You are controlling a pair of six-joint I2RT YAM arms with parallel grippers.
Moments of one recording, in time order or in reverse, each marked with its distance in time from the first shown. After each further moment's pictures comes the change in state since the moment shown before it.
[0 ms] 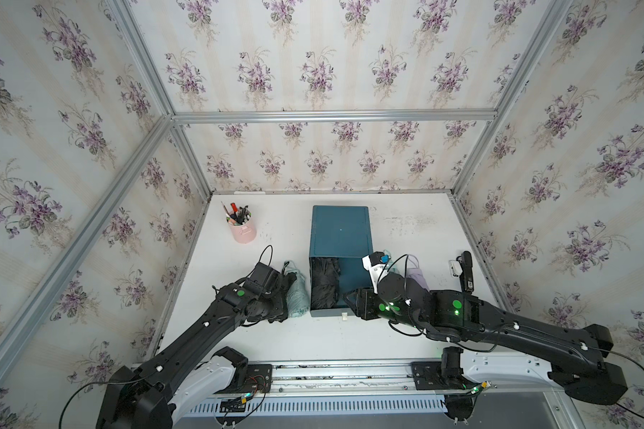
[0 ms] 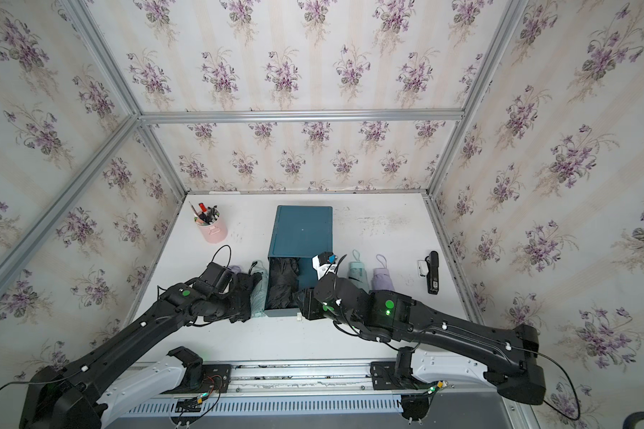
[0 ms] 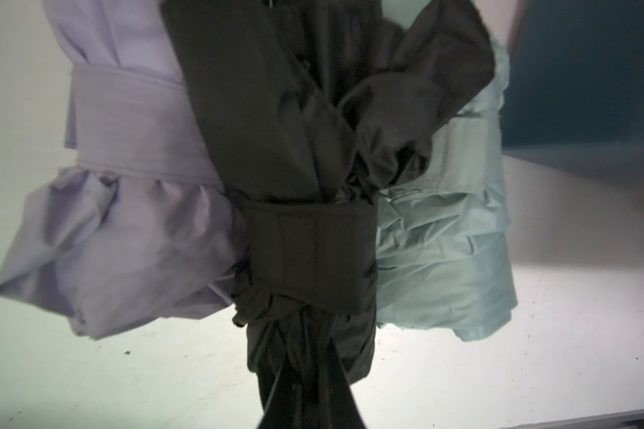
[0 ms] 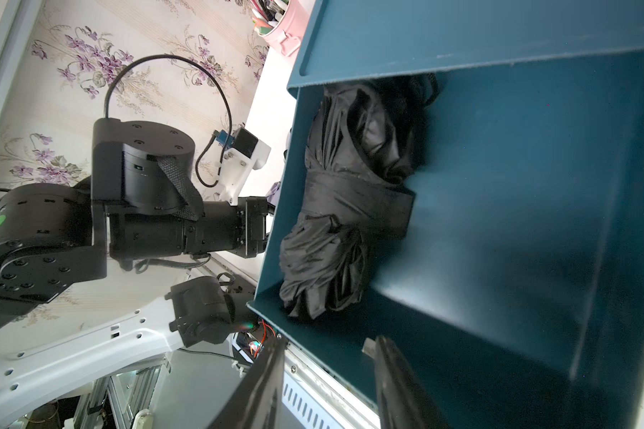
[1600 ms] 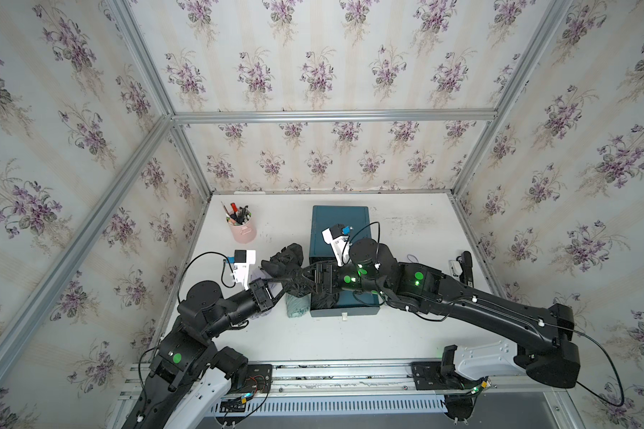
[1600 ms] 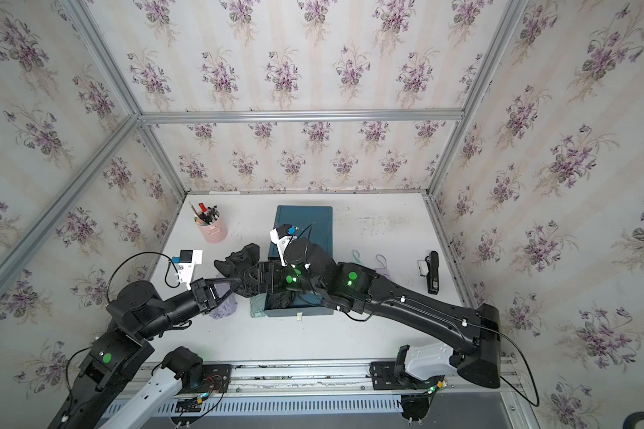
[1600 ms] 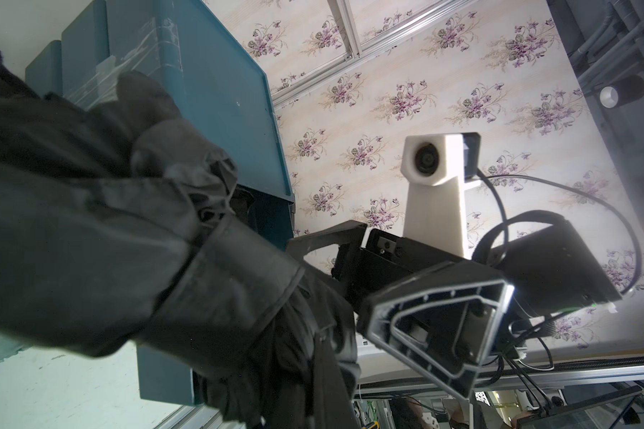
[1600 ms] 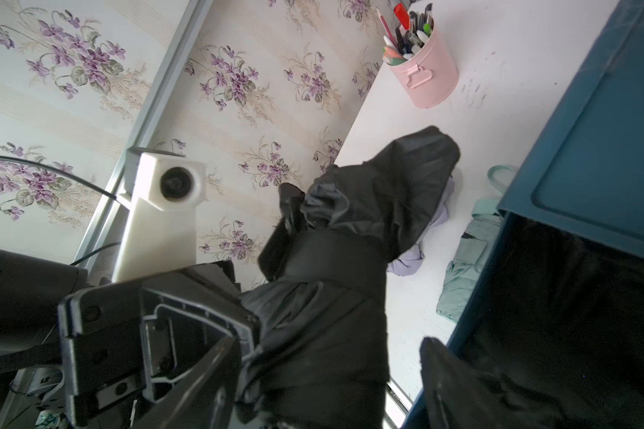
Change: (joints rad) left arm 0.000 -0.581 0.092 0.397 0.468 -0.414; right arm -0.115 0.298 0.247 0.256 -0.286 -0.121
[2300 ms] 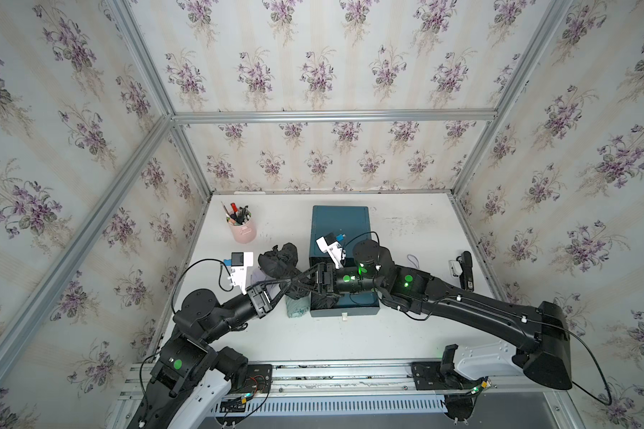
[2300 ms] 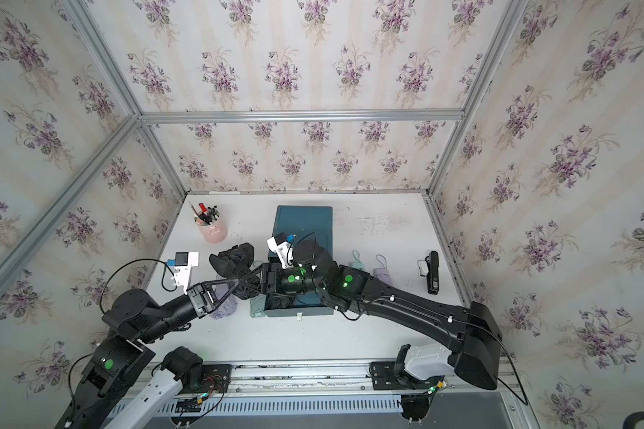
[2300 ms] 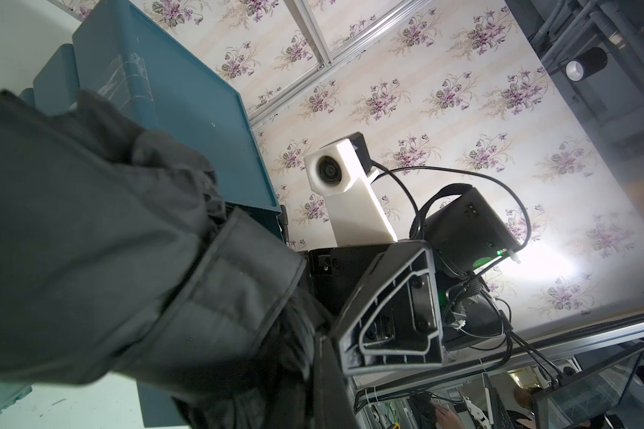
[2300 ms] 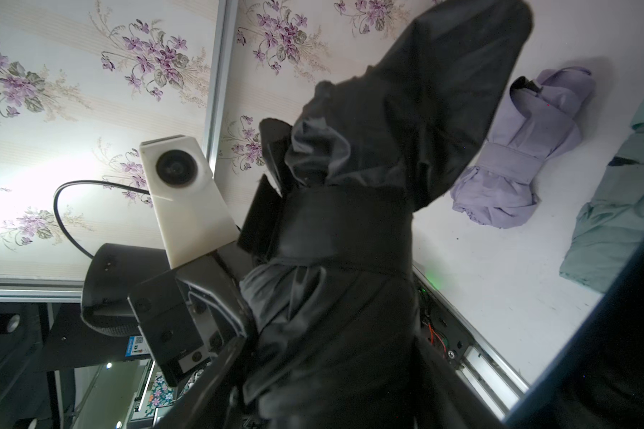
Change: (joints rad) left arm 0.000 -0.055 -0.056 0.097 0.012 0.066; right arm -0.046 0.022 -0.148 0.309 -0.333 0.253
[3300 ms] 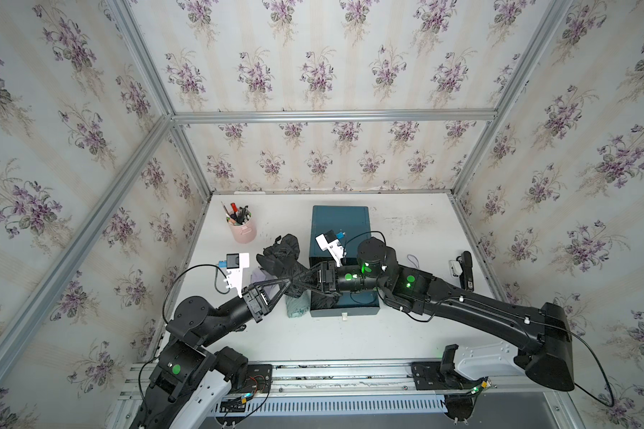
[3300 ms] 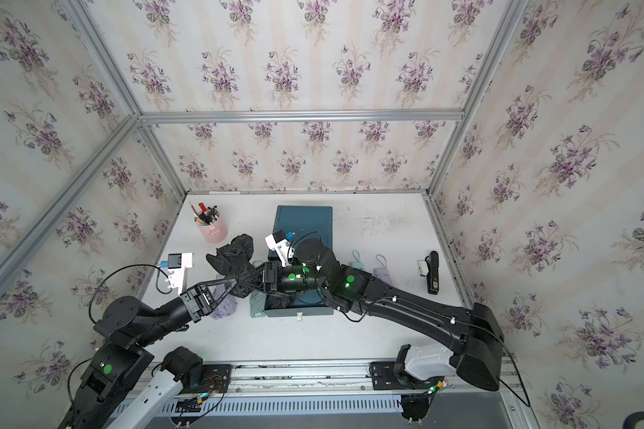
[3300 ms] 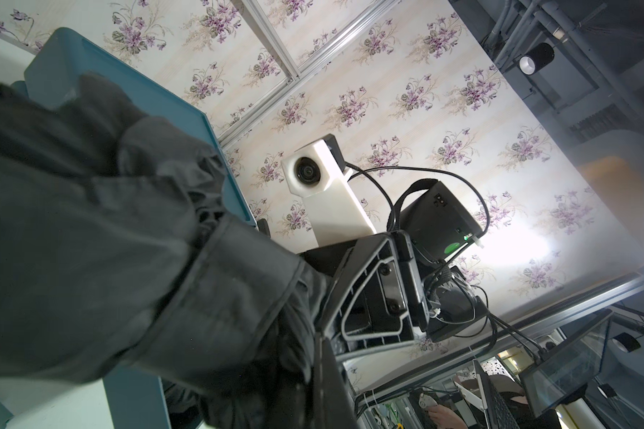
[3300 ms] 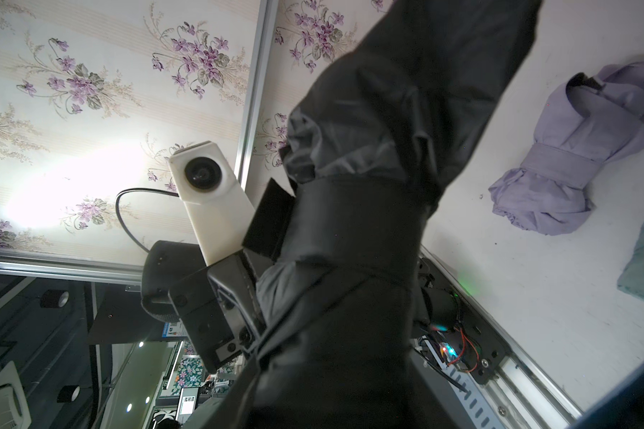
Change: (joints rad) left arm 0.000 -0.050 -0.028 0.083 0.023 0.024; right arm -0.003 -0.025 -0.006 0.063 -0.037 0.027
